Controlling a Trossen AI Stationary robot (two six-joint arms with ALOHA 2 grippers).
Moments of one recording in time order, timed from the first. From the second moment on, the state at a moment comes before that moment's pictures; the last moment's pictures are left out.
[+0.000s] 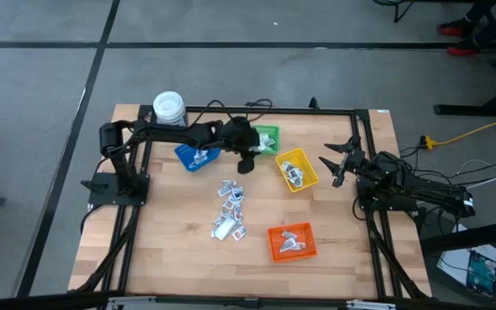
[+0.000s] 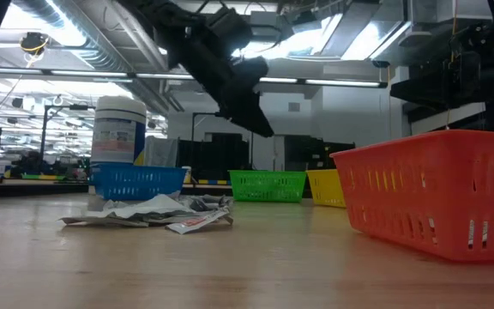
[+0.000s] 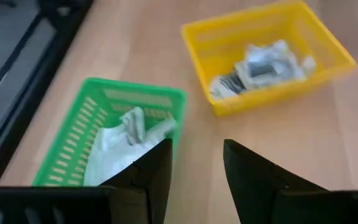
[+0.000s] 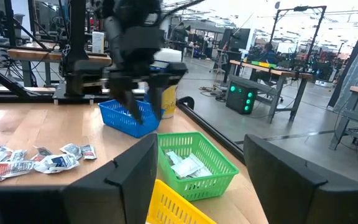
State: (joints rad) left arm 0.30 1.77 1.19 -0.12 0.03 0.14; right arm -0.24 0.01 0.01 0.05 0.18 -0.16
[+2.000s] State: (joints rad) left arm -0.25 1.73 1.19 -0.49 -0.17 0.31; right arm -0.24 0.01 0.01 0.05 0.18 -0.16
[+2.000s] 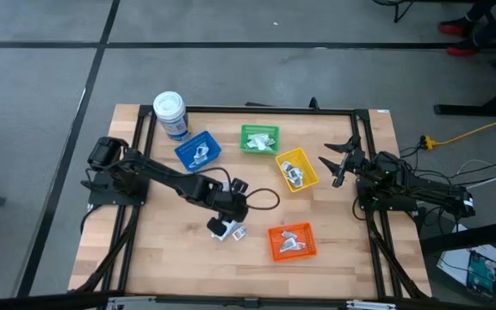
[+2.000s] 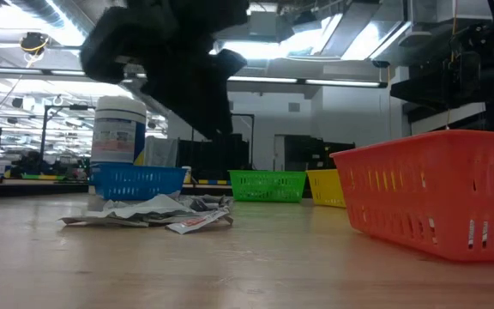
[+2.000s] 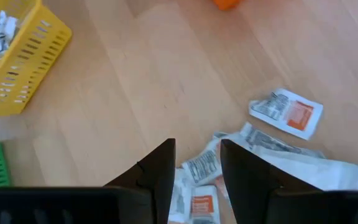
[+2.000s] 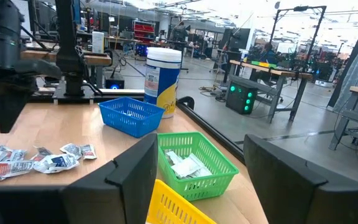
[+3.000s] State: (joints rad) left arm -0.30 1.73 1.07 -0.55 -0.44 0.30; right arm -0.24 0.01 0.01 0.05 0.18 -0.16
